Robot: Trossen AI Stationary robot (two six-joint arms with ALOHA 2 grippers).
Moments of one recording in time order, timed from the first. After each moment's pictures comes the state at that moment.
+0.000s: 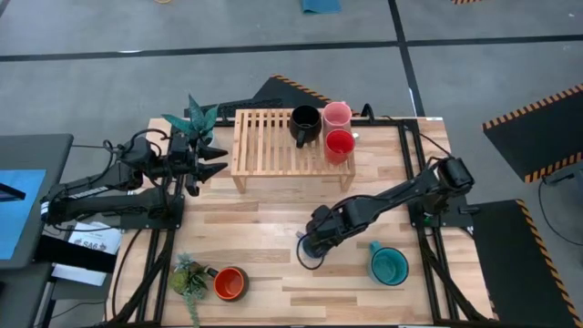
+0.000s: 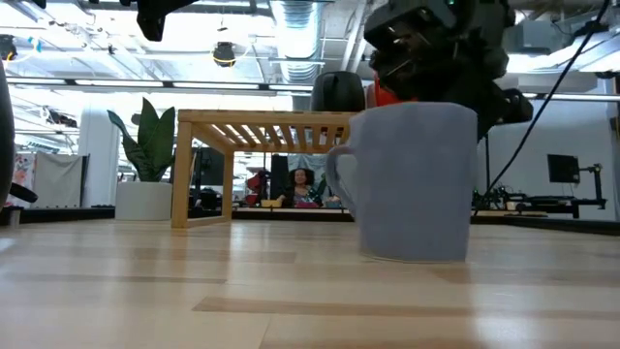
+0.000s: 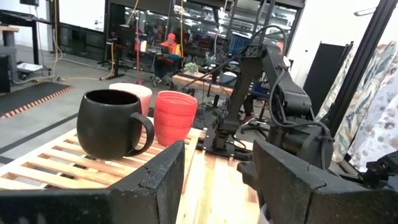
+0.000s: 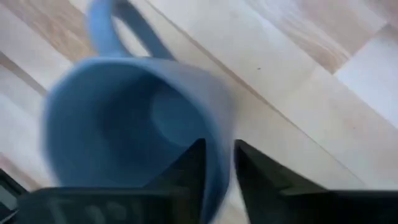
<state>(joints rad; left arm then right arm) 0.28 0.49 0.59 0.06 0.12 -0.25 0.31 1.78 1.27 -0.75 -0.02 1.22</state>
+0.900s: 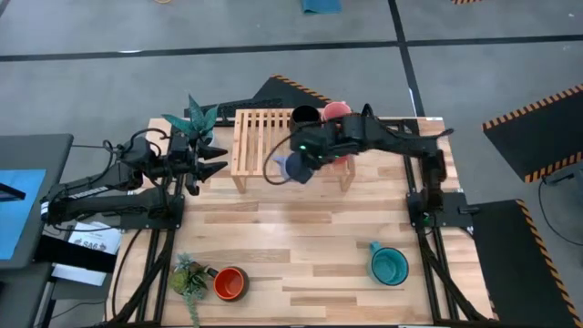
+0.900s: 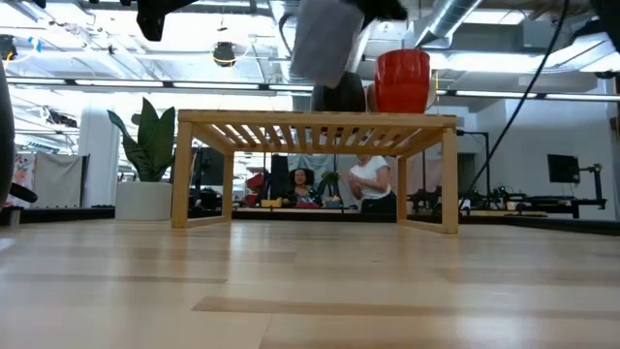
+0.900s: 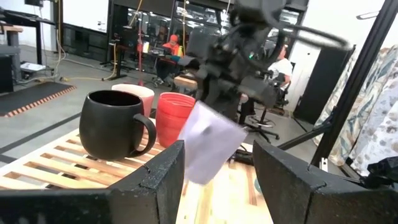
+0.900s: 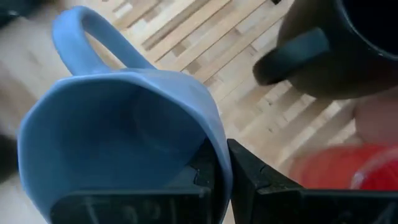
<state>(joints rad) 0.28 0.49 0.59 0.06 0.11 -0.26 -0.07 1.95 2.28 -1.43 0.25 0.59</state>
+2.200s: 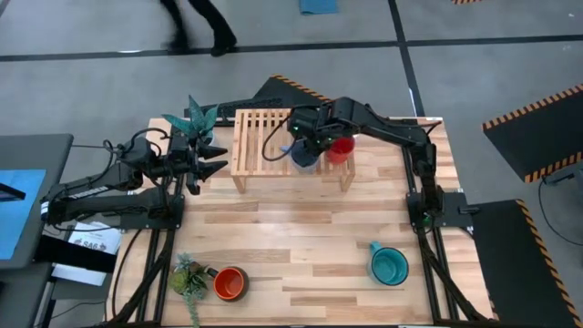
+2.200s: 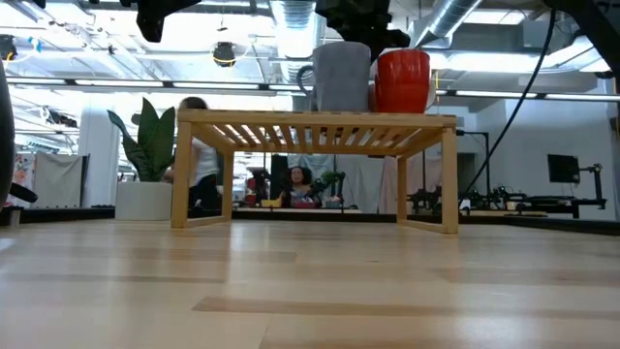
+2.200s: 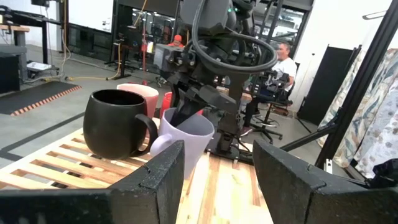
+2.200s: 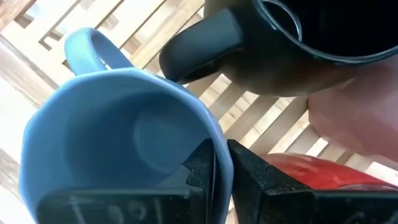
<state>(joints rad) 0.28 0.49 0.59 0.06 0.09 -0.26 -0.22 2.02 2.29 -1.53 0.23 0.56</state>
